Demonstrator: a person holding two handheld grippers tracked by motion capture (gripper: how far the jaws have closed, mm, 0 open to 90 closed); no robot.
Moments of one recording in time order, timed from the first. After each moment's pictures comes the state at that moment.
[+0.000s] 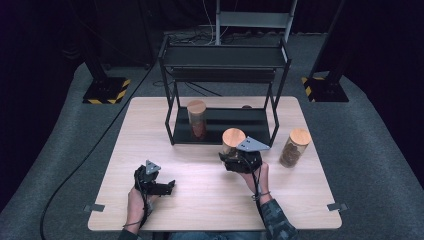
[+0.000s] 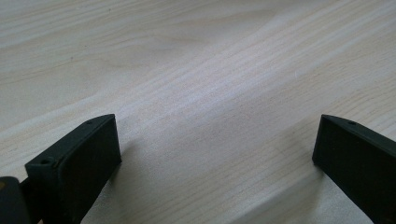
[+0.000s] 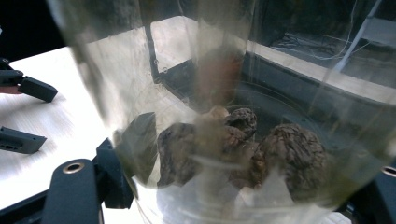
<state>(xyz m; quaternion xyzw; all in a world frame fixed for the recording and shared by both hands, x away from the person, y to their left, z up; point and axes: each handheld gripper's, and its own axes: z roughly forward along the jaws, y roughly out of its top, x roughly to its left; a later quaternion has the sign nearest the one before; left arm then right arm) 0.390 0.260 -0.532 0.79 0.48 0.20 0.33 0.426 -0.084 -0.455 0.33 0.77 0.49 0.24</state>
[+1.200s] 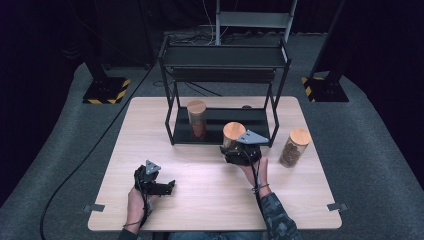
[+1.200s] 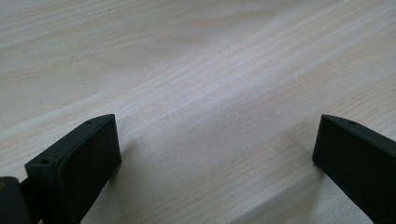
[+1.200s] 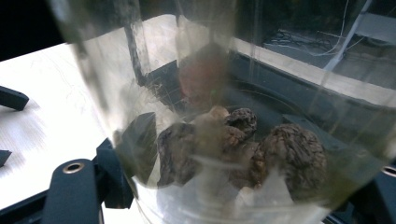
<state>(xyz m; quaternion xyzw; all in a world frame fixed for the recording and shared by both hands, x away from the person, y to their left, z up) 0.390 0.260 -0.532 0.79 0.48 0.20 0.33 0.451 -0.086 -0.456 0.35 0.76 0.49 0.24</state>
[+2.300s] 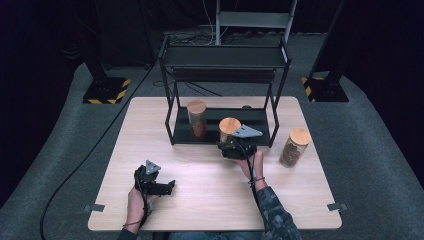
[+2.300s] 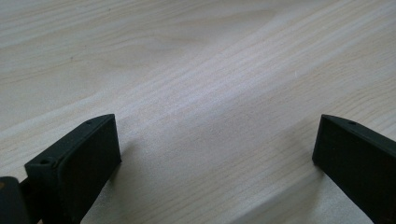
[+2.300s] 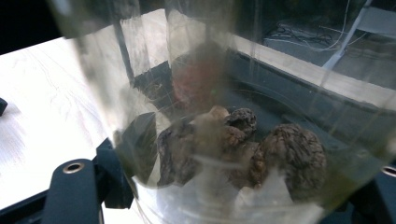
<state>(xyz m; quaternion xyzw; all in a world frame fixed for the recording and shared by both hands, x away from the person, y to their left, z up) 0.390 0.260 -0.532 0.79 0.48 0.20 0.33 0.474 -0.073 -0.458 0.35 0.77 0.48 0.24</state>
